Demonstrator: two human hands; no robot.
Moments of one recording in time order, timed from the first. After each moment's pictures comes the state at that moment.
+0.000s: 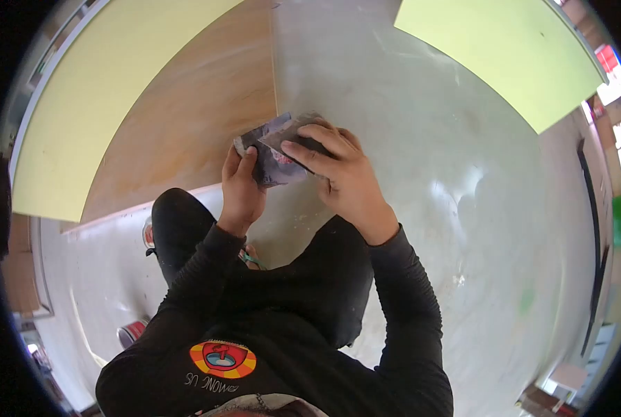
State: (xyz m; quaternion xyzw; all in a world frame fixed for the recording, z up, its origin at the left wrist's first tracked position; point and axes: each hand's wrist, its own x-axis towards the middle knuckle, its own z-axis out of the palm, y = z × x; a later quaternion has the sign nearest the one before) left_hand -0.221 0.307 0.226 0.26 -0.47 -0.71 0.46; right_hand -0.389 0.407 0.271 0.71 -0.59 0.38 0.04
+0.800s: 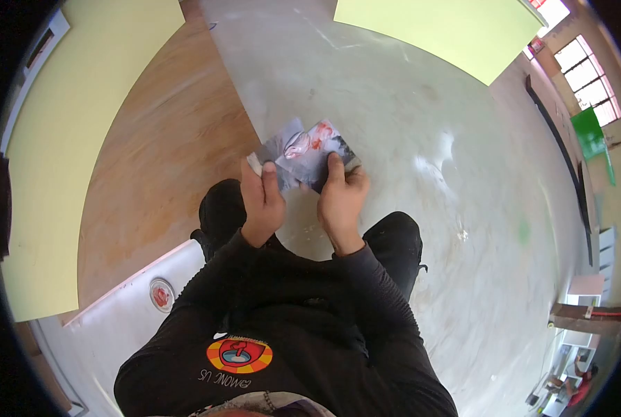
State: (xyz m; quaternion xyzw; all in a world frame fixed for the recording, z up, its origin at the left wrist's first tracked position) left_hand -0.201 0.263 0.207 0.19 -0.70 -0.53 0.44; right_hand -0.295 0.354 0.222 0.07 -0.57 0.81 -0.14
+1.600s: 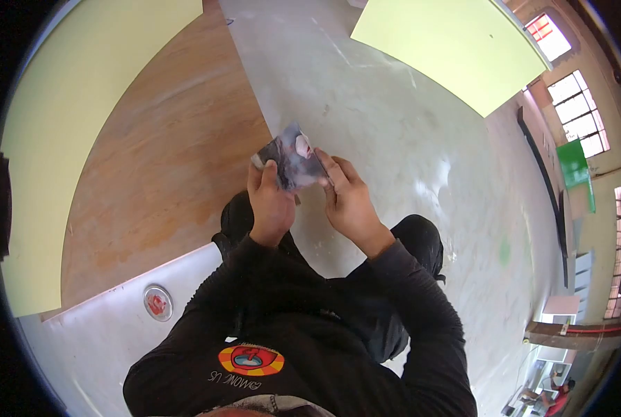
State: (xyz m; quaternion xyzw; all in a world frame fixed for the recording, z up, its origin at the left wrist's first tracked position) left_hand -0.203 0.202 0.200 0.16 -0.23 -0.86 0.43; right_hand -0.288 0.310 0.261 0.55 -0.74 0.39 0.00
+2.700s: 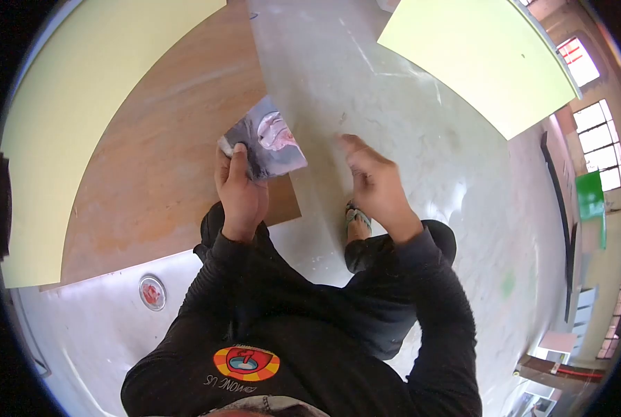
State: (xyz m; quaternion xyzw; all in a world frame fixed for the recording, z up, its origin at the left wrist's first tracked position) left_hand -0.220 0.159 0.224 0.09 -0.26 -0.82 0.51; right_hand -0.378 0.295 0.289 0.56 -0.70 0.44 -0.09
